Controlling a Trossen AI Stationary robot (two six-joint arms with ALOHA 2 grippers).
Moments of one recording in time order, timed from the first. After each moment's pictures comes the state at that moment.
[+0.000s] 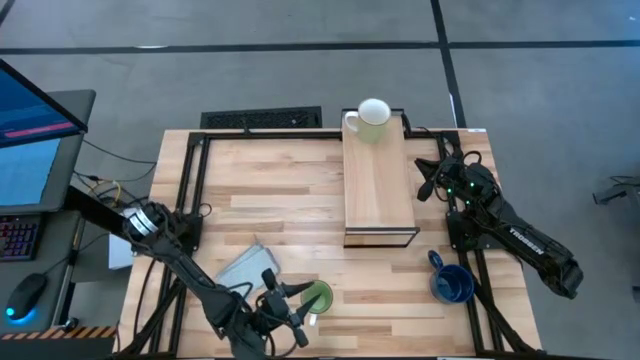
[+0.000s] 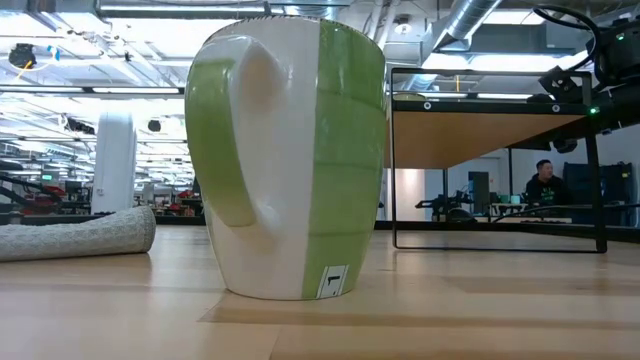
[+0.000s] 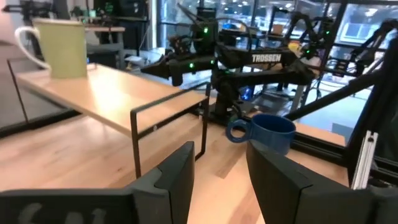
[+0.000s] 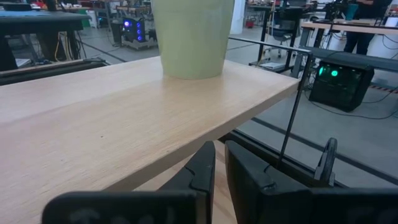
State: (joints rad) left arm -0.80 1.90 1.29 0.31 -1.33 -0.45; right arm -0.81 0.12 0.05 -0.10 -0.08 -0.08
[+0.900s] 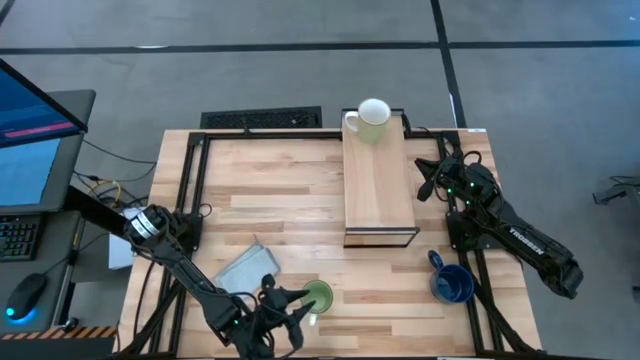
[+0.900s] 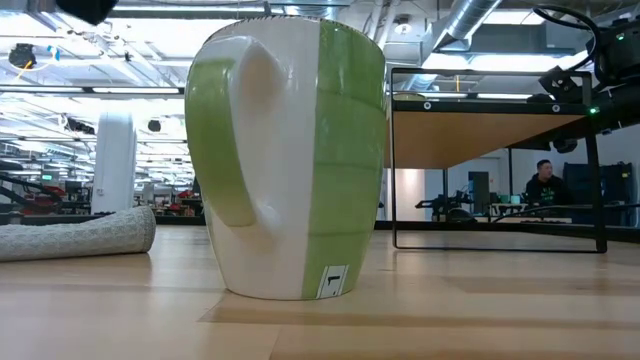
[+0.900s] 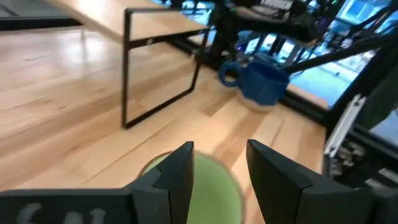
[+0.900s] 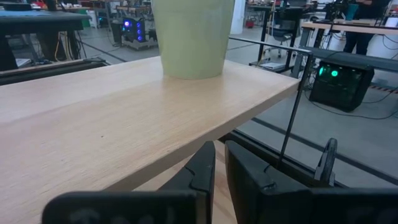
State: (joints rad) left arm -0.81 1.92 1.31 -0.17 -1.17 -1.10; right arm -0.81 0.12 0.05 -0.10 -0.08 -0.08
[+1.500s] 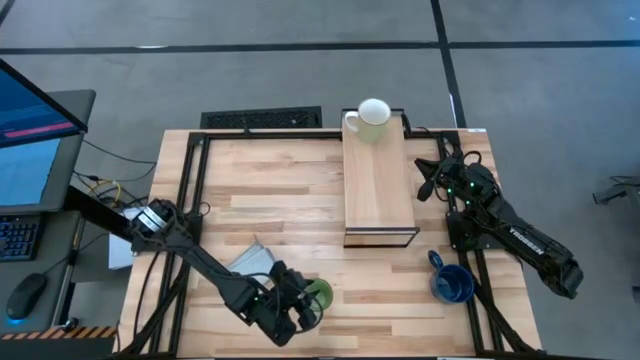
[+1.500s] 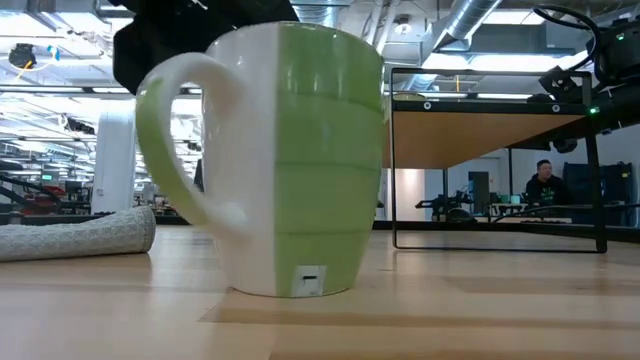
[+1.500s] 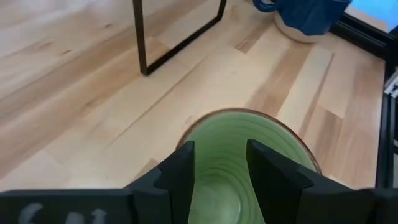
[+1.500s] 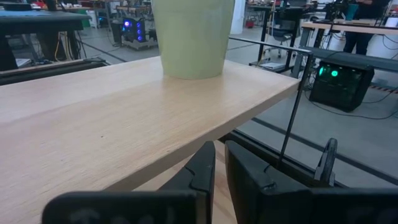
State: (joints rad) left arm -0.67 1.91 1.31 -0.35 -0.82 -1.12; right arm -0.81 0.12 0.05 -0.10 -0.08 -0.08
